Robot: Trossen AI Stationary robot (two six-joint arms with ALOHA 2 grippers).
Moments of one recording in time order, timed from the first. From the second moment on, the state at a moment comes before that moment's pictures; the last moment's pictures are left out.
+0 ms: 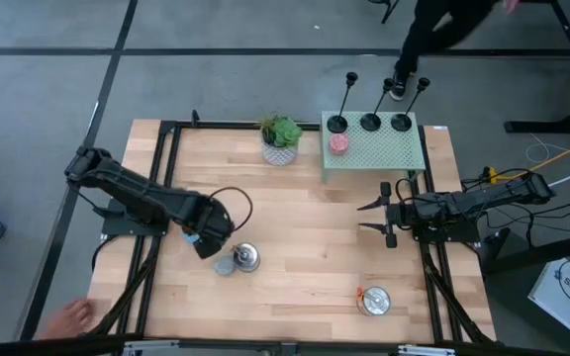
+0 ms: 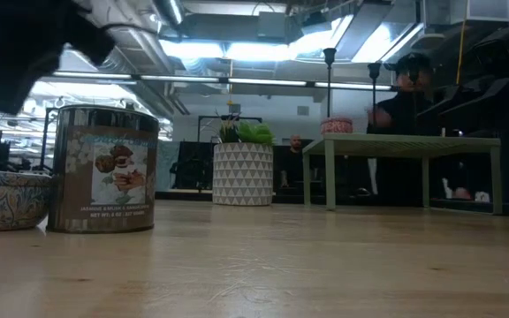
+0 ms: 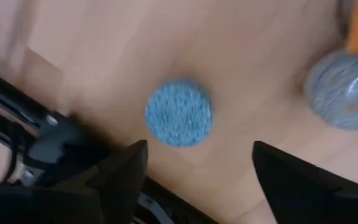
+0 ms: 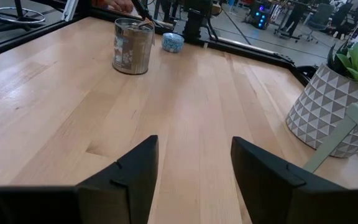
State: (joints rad) left arm -0.33 1.40 1.06 -1.36 -0.02 -0.99; right arm 0.24 0.31 0.01 0.04 0.20 -0.17
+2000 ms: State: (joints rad) left arm 0.13 1.41 0.73 -0.36 -0.10 -0.41; right arm 0.24 0.31 0.01 0.04 0.20 -0.17
